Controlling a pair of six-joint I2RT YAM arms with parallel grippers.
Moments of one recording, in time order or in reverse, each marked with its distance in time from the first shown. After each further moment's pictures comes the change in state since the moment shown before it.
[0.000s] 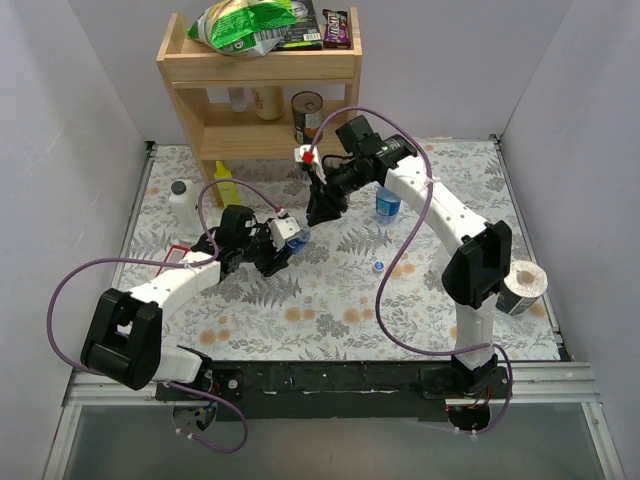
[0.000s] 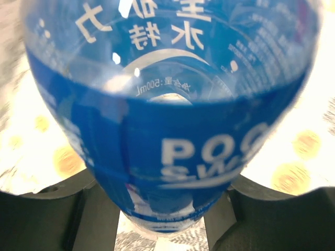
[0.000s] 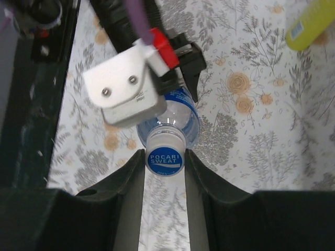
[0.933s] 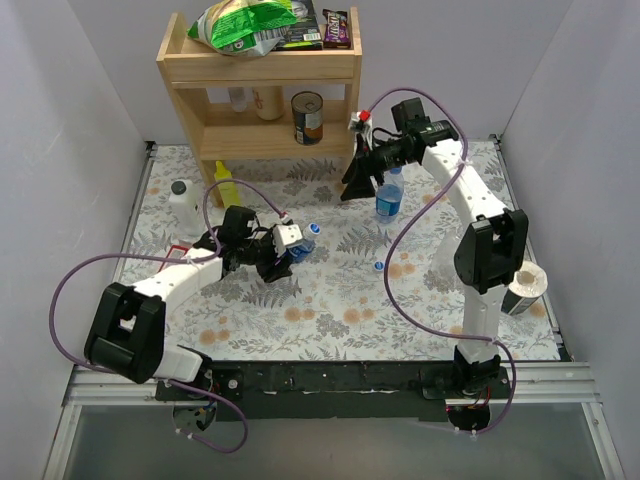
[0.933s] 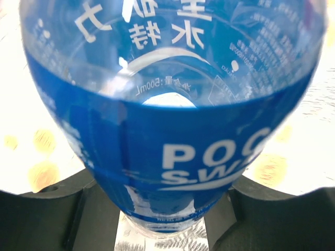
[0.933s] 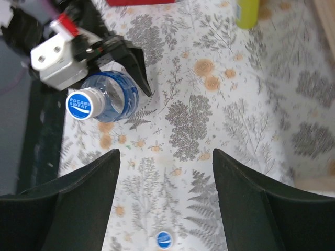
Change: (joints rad) left arm 0.008 0.019 -0.008 -0.028 0.077 0.048; right arm -0.288 0.086 0.042 0.099 -0.211 0.318
